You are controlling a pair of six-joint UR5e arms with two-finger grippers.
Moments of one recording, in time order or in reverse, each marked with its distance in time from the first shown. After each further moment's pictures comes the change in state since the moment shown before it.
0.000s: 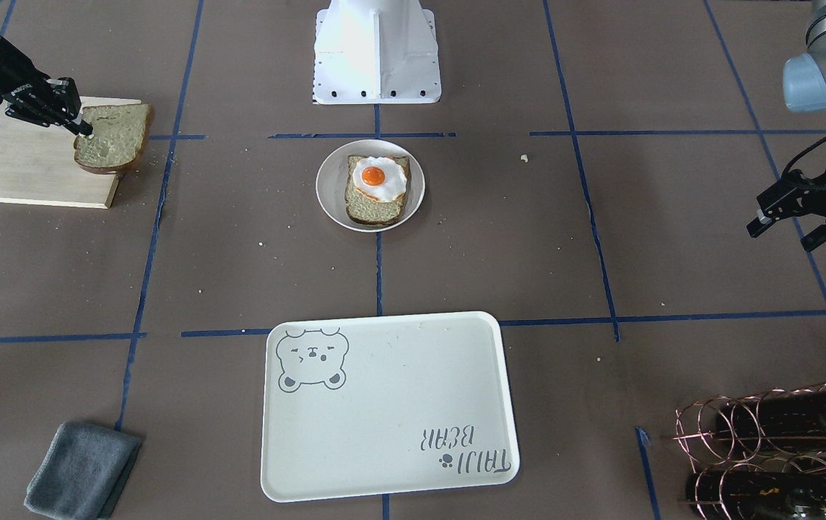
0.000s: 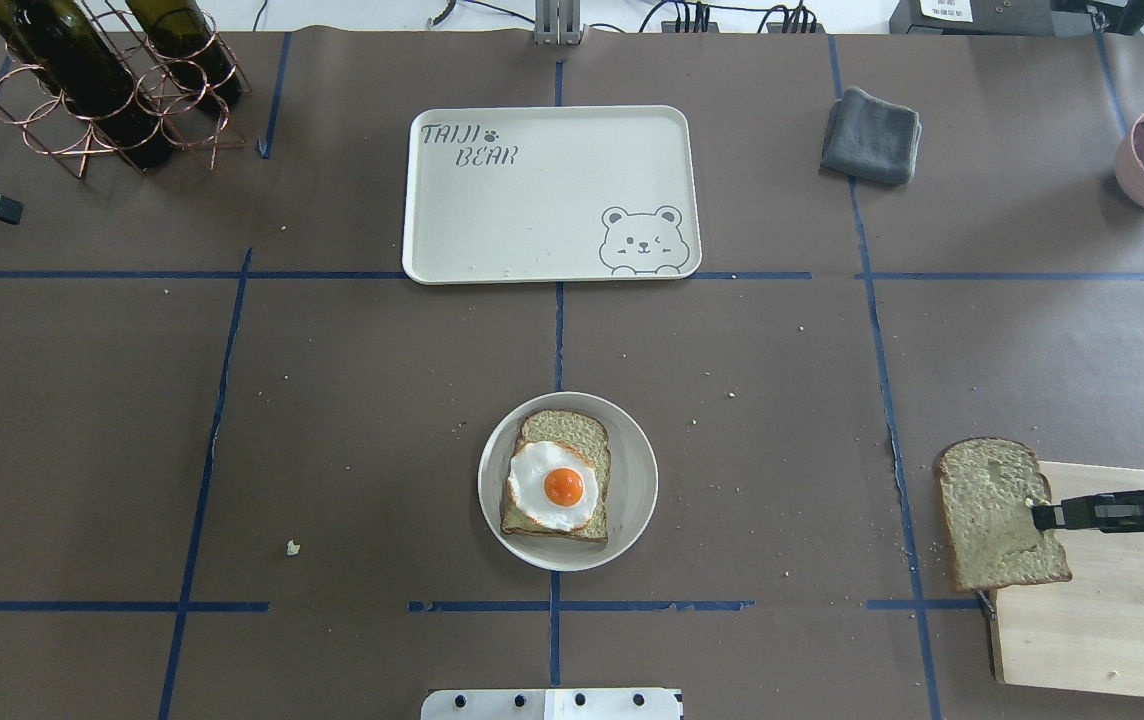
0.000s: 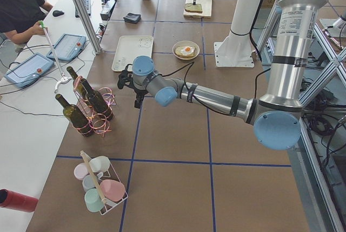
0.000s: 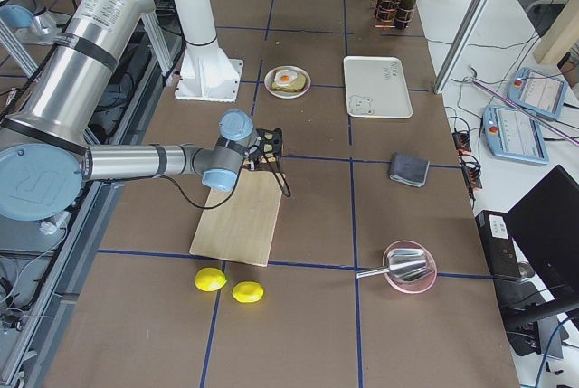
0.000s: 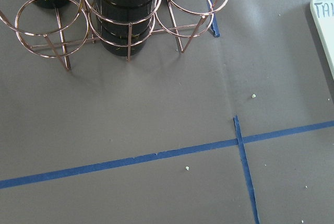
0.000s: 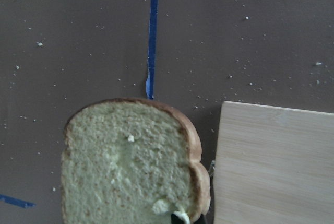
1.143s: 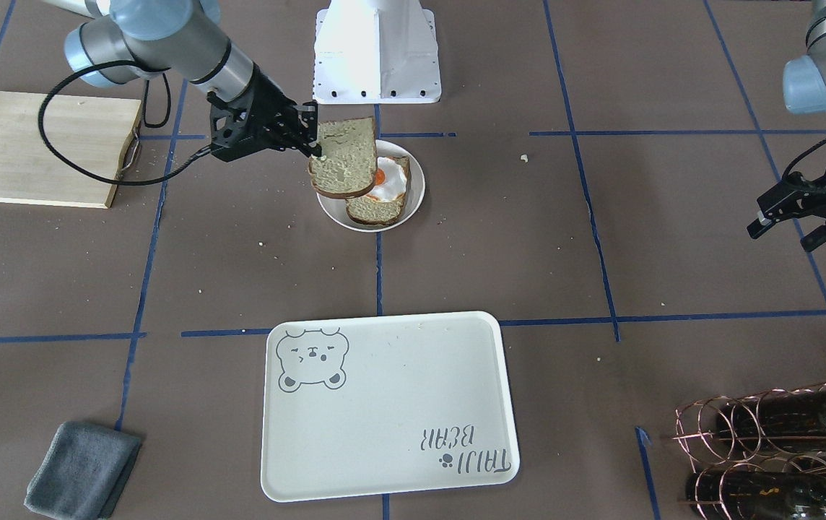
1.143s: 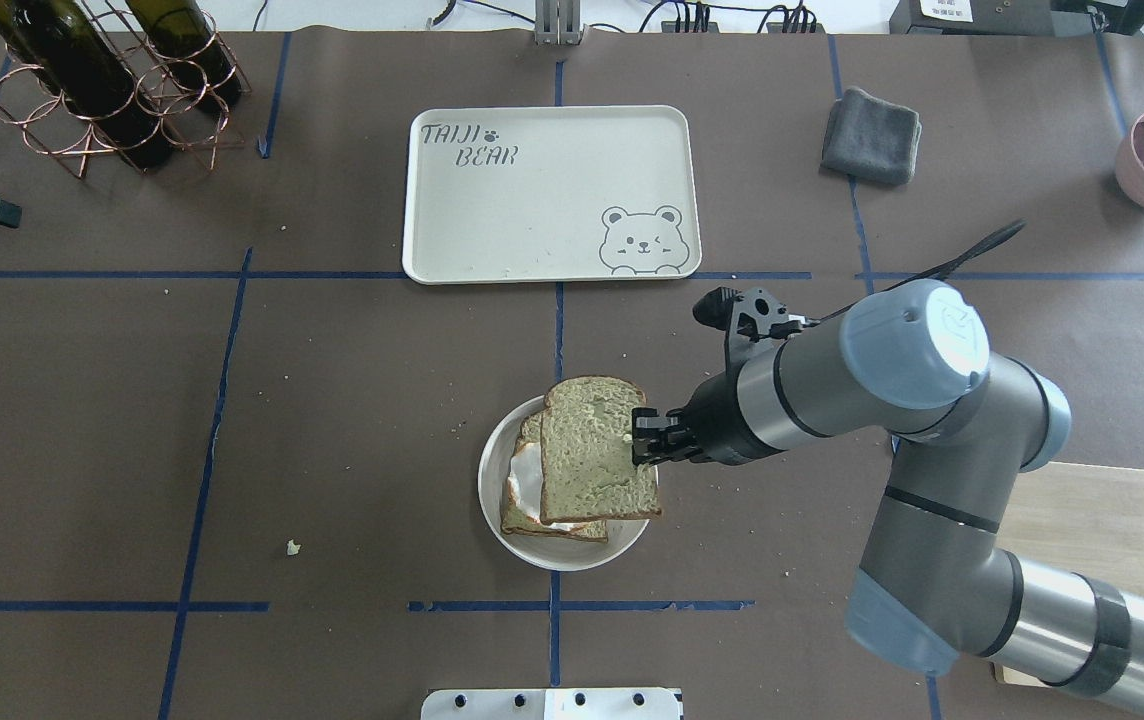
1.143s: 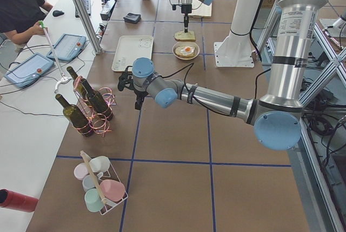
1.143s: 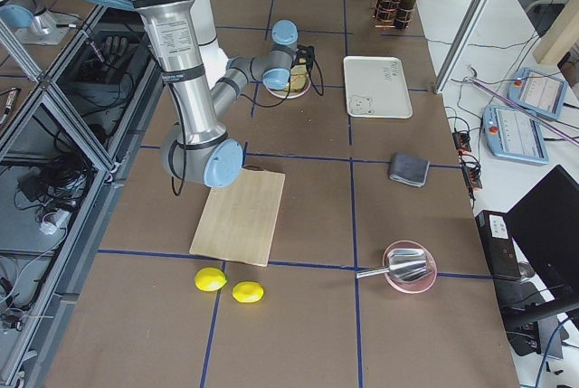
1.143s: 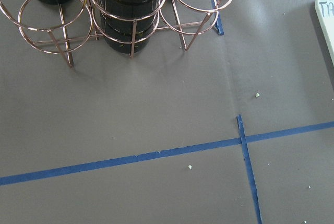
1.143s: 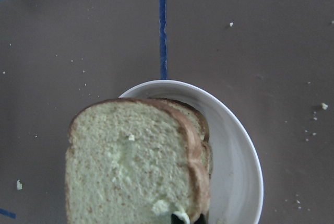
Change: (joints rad) left arm 0.001 0.004 0.010 -0.001 0.000 -0.003; right arm -0.215 0.844 -0.105 -0.683 -0.098 0.173
